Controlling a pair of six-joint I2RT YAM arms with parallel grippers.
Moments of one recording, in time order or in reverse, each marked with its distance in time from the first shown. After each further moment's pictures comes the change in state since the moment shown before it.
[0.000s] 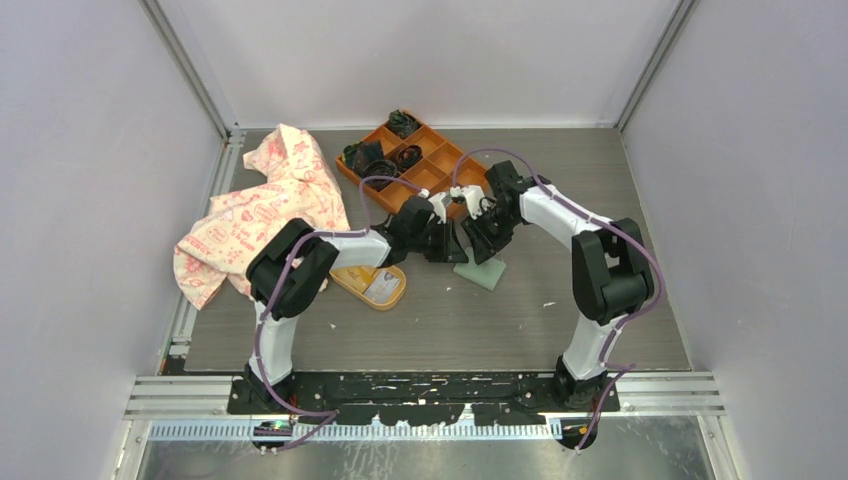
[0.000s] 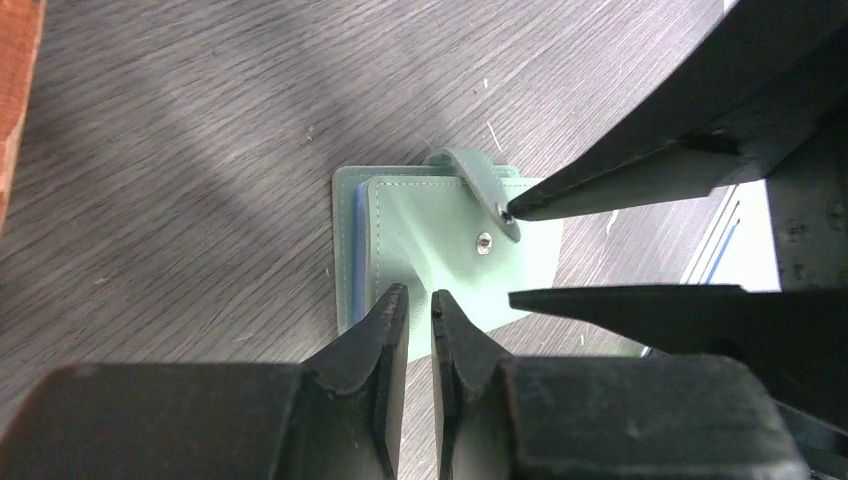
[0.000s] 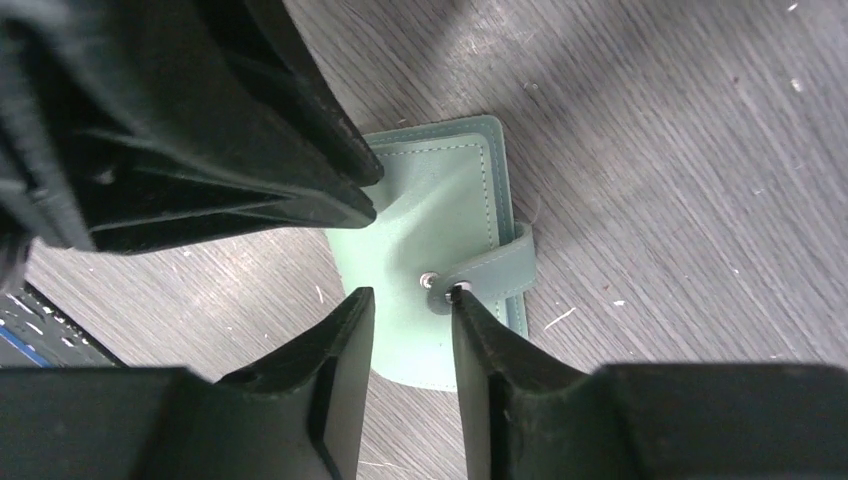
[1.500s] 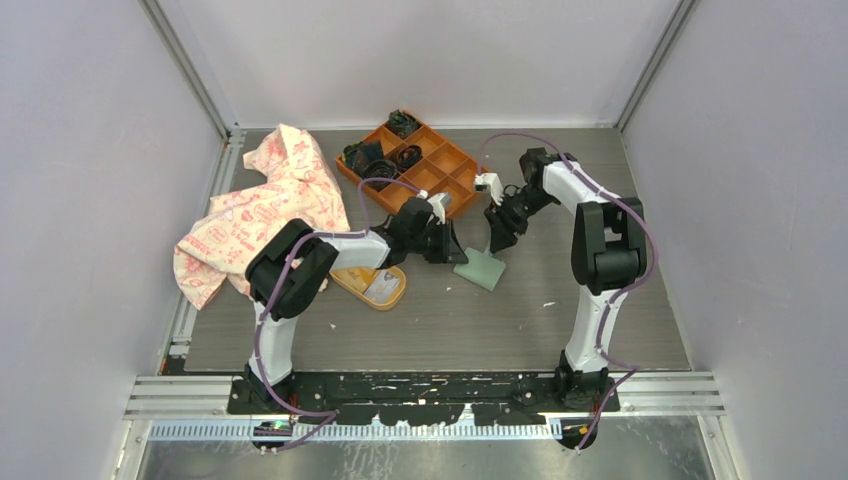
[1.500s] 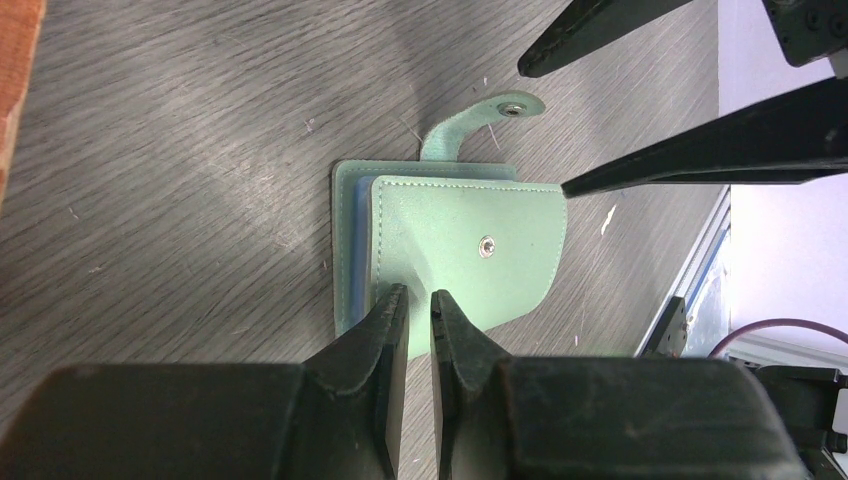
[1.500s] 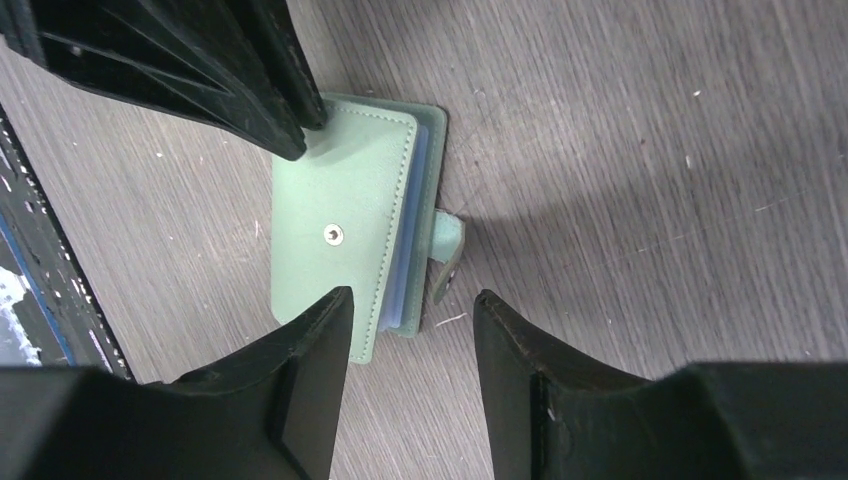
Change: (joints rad) left arm -0.002 -0.007 -0.018 0.016 -0.003 -0.027; right arm -0.222 0.186 0.229 -0.260 -0.320 -0.539
